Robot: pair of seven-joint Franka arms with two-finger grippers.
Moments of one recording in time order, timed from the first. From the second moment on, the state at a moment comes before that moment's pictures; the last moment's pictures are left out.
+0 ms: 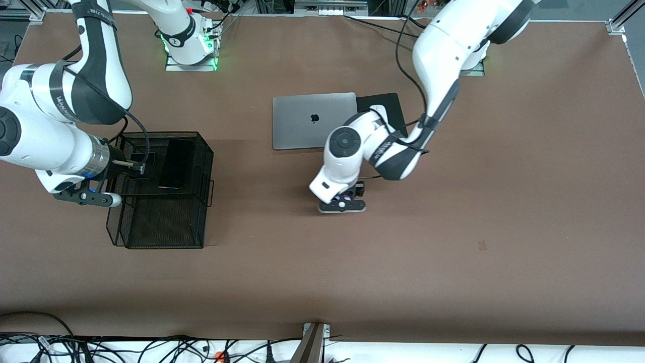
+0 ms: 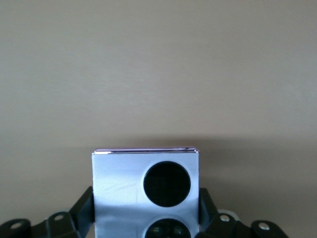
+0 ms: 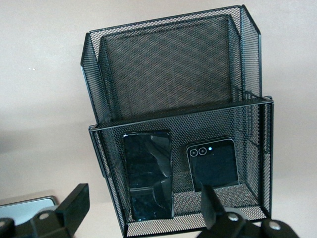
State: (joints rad) left arm -0.51 0.91 -0.25 -1.25 0.27 2.20 -0.85; right arm 0.48 0.33 -0.43 -1.61 0.15 1.75 0.17
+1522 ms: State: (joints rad) left arm -0.65 1.06 -0.10 -1.08 0.27 2.24 -0.95; right arm 0.48 0.33 -0.43 -1.61 0.15 1.75 0.17
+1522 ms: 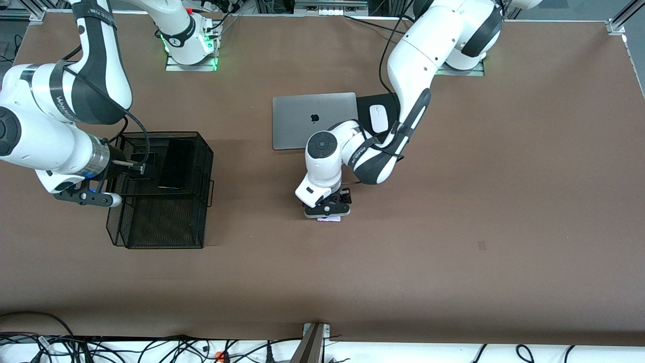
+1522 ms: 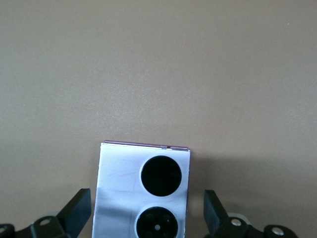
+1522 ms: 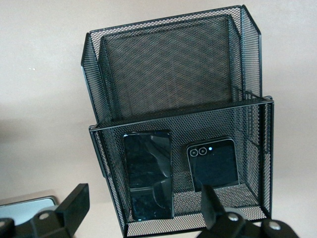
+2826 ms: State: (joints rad) left arm -0.30 0.77 -0.04 -1.04 0.31 1.56 -0.44; right arm 0.67 0.53 -0.39 -1.36 0.25 1.79 0.42
